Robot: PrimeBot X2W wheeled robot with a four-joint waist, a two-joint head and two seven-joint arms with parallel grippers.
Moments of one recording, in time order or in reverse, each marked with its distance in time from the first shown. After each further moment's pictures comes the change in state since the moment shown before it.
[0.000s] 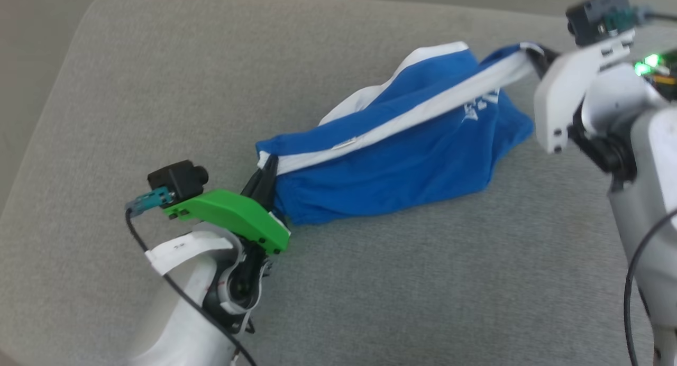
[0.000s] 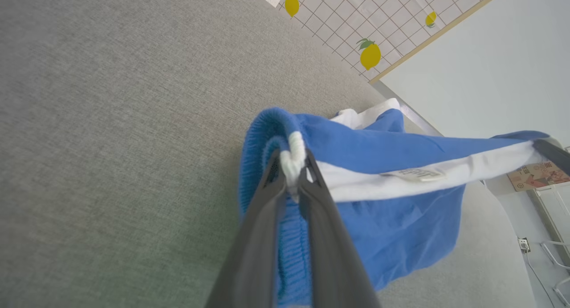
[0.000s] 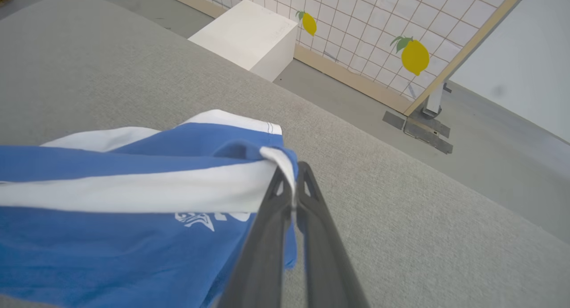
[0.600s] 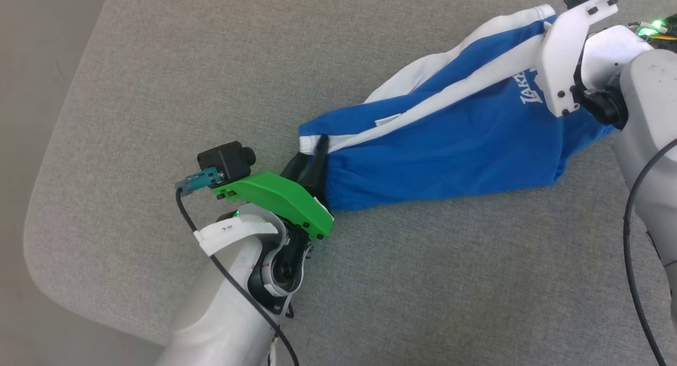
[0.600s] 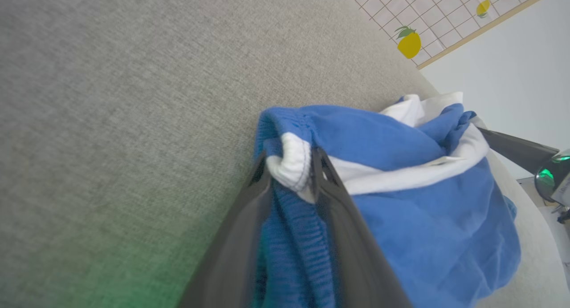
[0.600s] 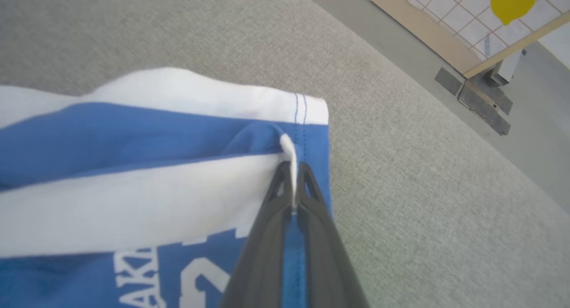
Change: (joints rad) left arm -0.110 -0.117 -0.058 0.145 0.016 -0.046 -0.047; right arm -0.290 -0.026 0.152 0.490 -0.031 0.000 -0.049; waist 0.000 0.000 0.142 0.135
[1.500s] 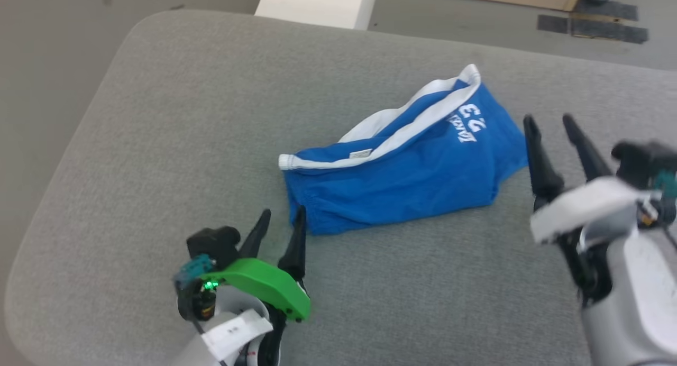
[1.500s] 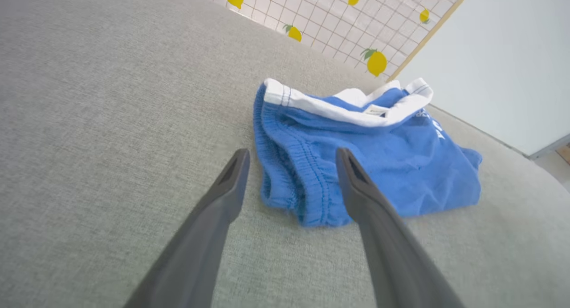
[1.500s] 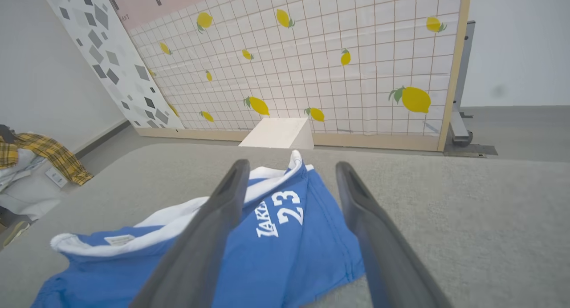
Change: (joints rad) left arm 0.231 0.132 -0.078 -0.092 0.180 0.030 -0.167; right arm 0.647 0.156 -0.328 -0.446 0.171 0.000 -0.633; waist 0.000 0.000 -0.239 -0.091
